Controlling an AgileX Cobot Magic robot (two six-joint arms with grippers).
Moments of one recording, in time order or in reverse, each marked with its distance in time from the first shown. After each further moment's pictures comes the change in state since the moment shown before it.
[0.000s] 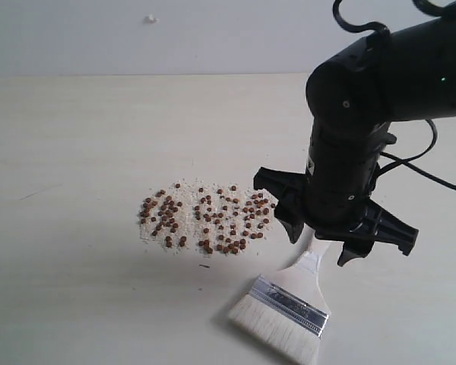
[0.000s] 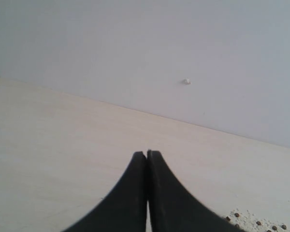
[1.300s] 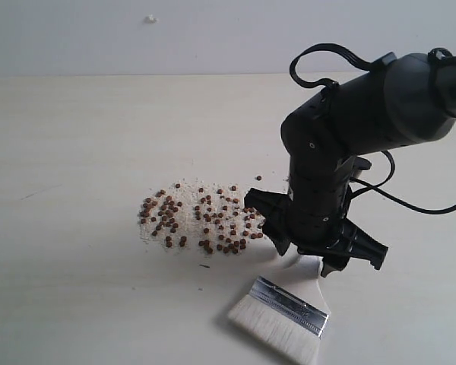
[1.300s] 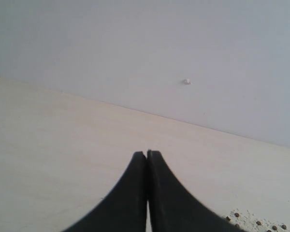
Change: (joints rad) left arm 0.000 0.000 0.000 0.000 0.000 0.000; right arm 0.000 0.153 0.000 -0.028 -0.146 0.045
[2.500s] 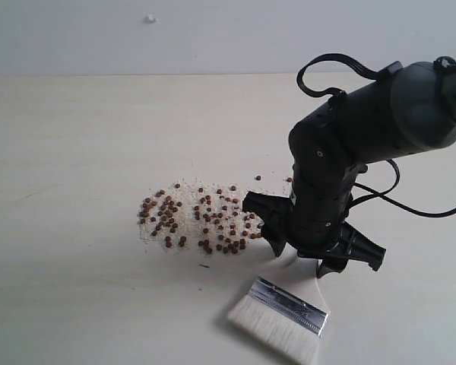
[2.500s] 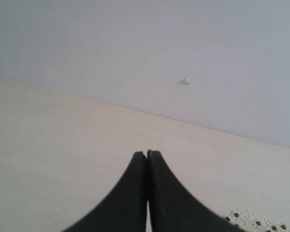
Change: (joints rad) left arm 0.000 0.000 0.000 0.000 0.000 0.000; right arm -0.007 0.000 0.040 0.016 -0.097 -0.072
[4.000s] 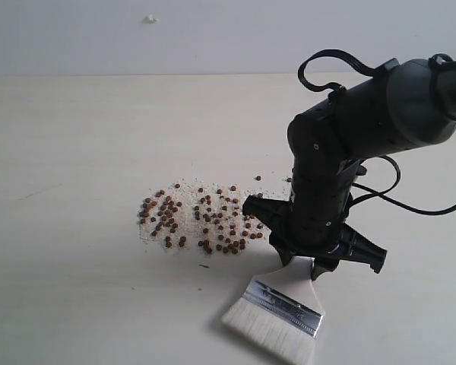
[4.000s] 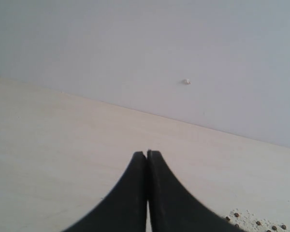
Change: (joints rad) left arm 0.000 0.000 0.000 0.000 0.000 0.000; right arm -0.008 0.033 -0.015 0.071 0.057 -0.069
